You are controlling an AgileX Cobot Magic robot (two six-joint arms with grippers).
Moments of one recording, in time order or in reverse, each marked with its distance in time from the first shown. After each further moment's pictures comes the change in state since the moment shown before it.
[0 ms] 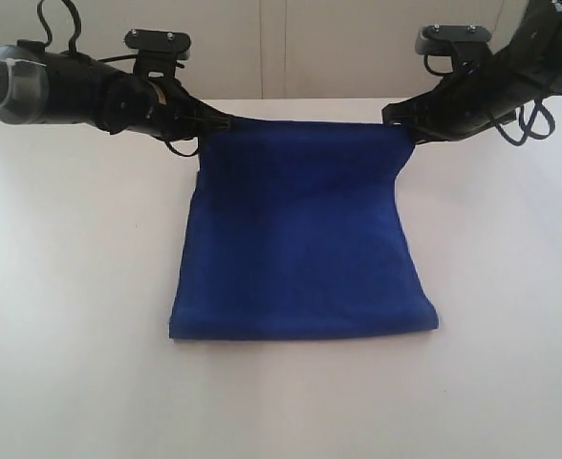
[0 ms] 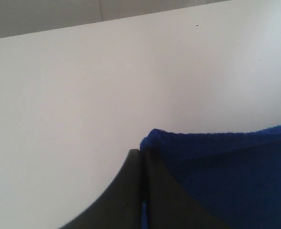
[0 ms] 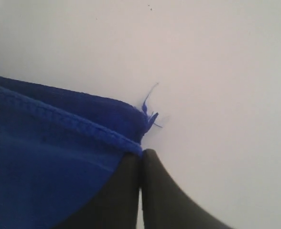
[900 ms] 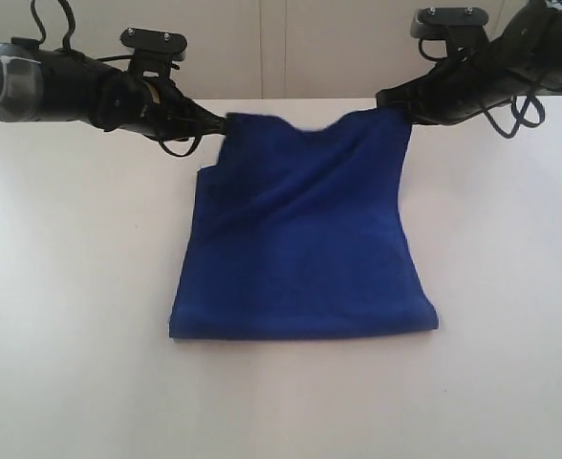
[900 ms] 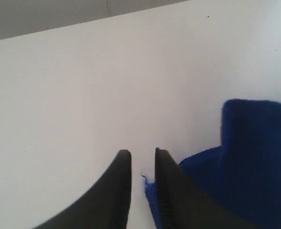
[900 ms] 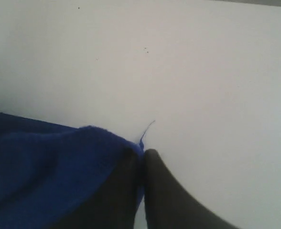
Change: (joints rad) left arm 0.014 0.000 -0.002 0.002 0.019 0.046; right arm 0.026 0.000 -0.011 0.001 -0.107 0.000
